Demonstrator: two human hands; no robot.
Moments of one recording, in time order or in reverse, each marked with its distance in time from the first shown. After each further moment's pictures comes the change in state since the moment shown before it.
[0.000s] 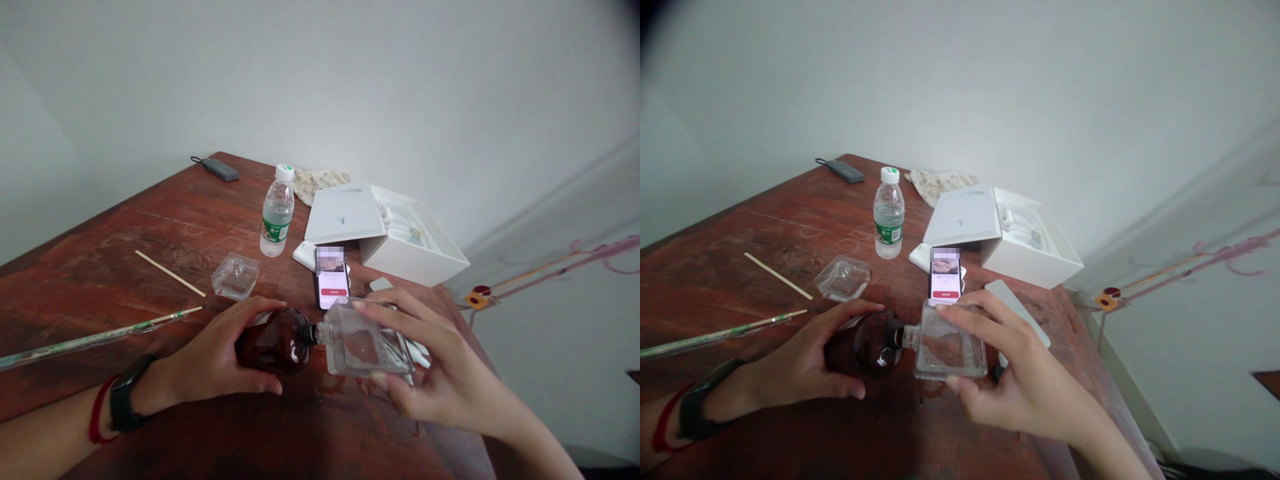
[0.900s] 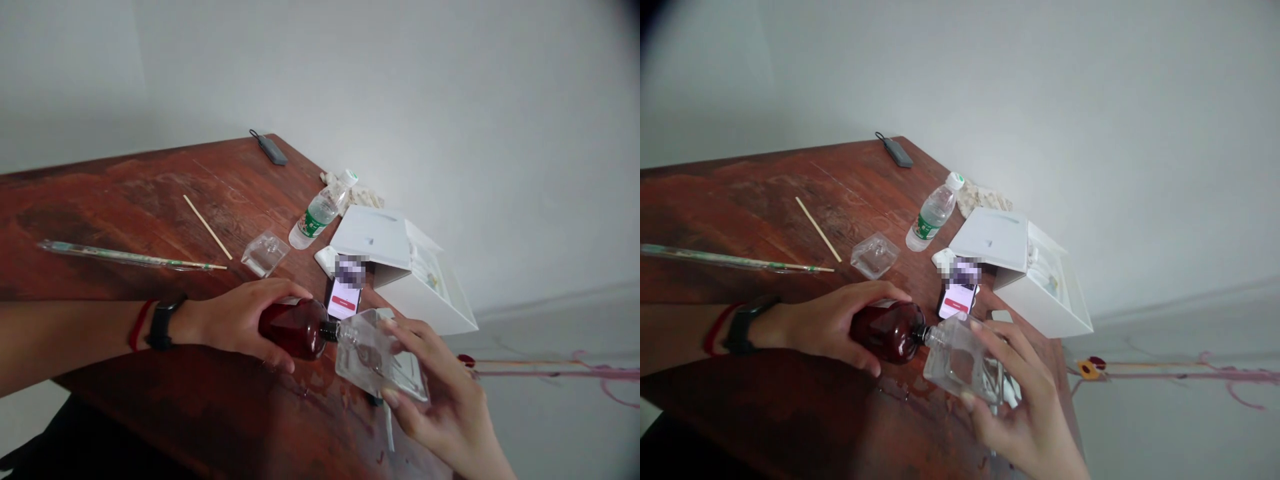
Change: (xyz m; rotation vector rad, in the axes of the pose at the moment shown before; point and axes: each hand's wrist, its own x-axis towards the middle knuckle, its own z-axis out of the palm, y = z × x) left_hand 0.008 0.014 0.006 -0.012 0.079 0.028; right_hand -0.009 0.013 -0.004 -0.005 -0.023 0.001
